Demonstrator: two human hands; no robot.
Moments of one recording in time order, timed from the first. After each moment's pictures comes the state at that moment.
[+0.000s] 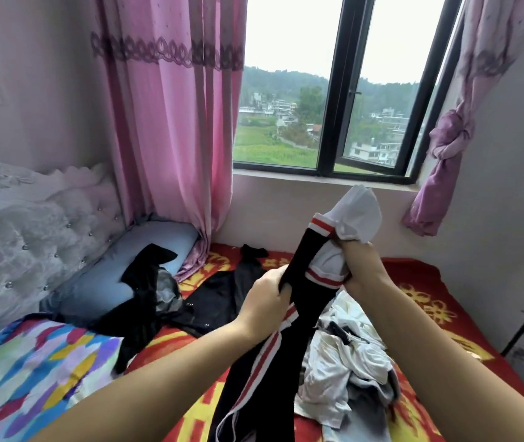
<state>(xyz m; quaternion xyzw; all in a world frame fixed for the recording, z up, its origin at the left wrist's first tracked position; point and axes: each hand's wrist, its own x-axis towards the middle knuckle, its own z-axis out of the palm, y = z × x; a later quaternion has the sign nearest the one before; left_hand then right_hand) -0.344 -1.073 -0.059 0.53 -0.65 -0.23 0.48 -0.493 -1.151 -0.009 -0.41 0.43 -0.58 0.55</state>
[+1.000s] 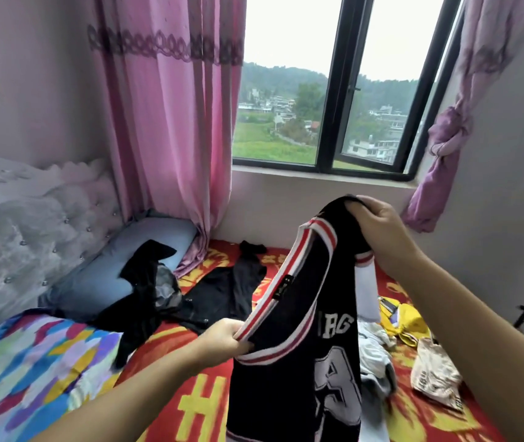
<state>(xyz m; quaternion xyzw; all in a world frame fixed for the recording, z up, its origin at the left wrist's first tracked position) -0.269 -1.047 -0.127 0.58 -0.68 -0.37 0.27 -0.515 -1.130 0.044 -0.66 0.35 -0.54 0.39</state>
